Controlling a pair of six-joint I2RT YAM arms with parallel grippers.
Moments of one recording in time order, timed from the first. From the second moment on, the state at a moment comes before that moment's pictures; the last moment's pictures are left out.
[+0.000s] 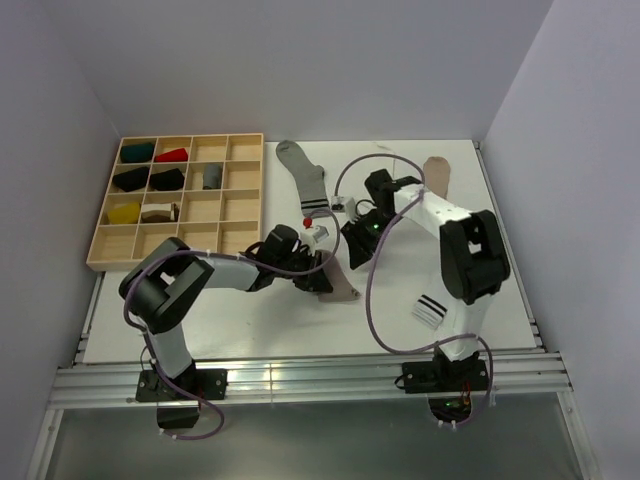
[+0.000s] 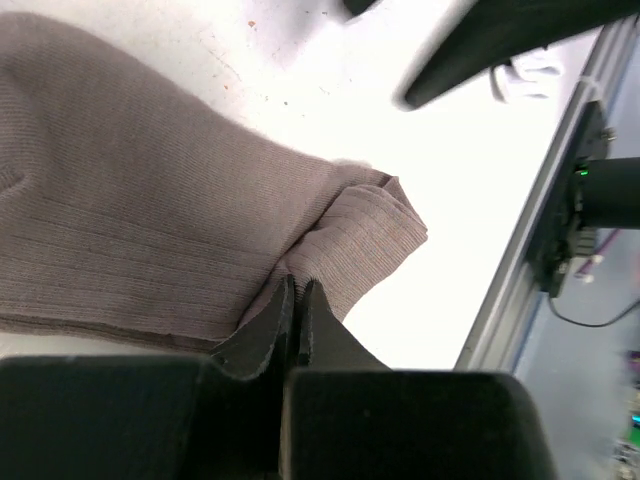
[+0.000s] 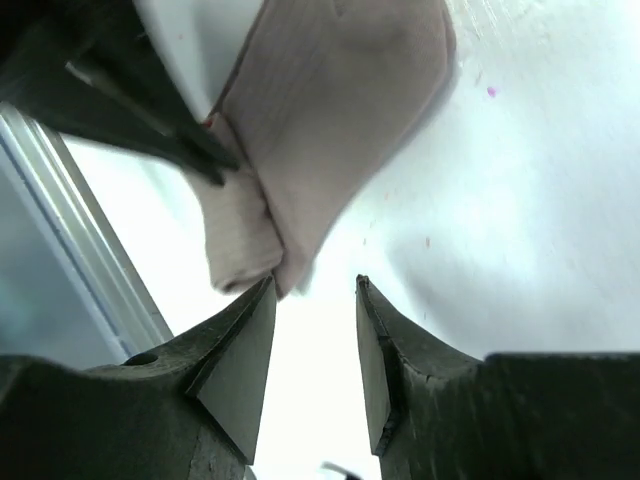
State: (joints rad) left arm -0.74 1.79 0.78 0.33 0.54 -0.46; right arm 0.35 1.90 1.36 -0.96 -0.67 -0.56
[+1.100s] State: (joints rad) left arm -0.63 1.97 0.79 0.36 0.95 -0.81; right arm 0.77 1.19 0.63 -0.37 -0.37 -0.73
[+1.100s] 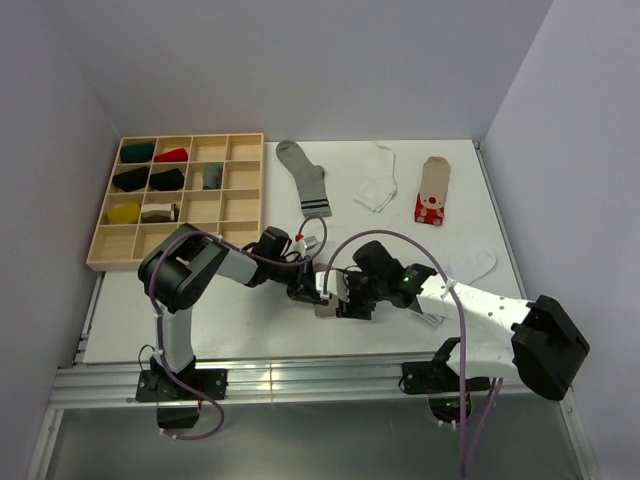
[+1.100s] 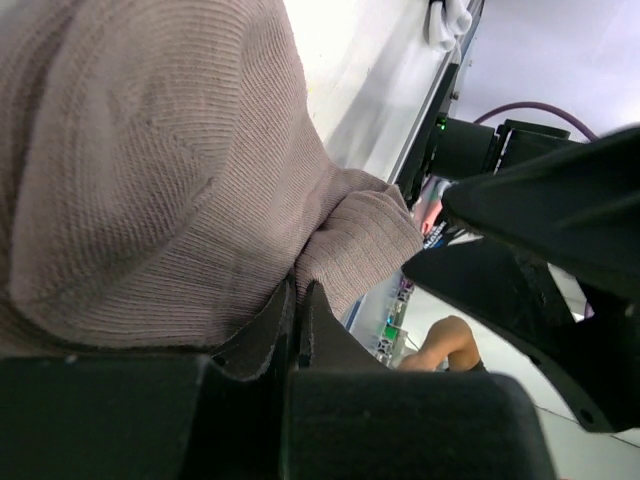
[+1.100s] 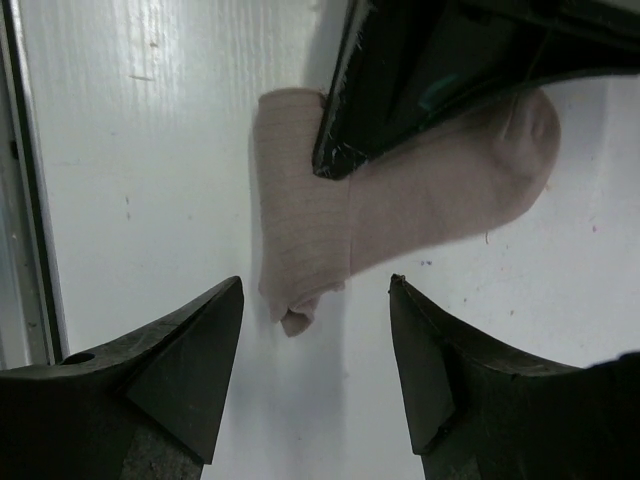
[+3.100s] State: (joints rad) left arm -0.55 1.94 0.98 0.06 0.68 -0.69; right arm 0.93 1.50 0.82 -0.52 -0.19 -0.71
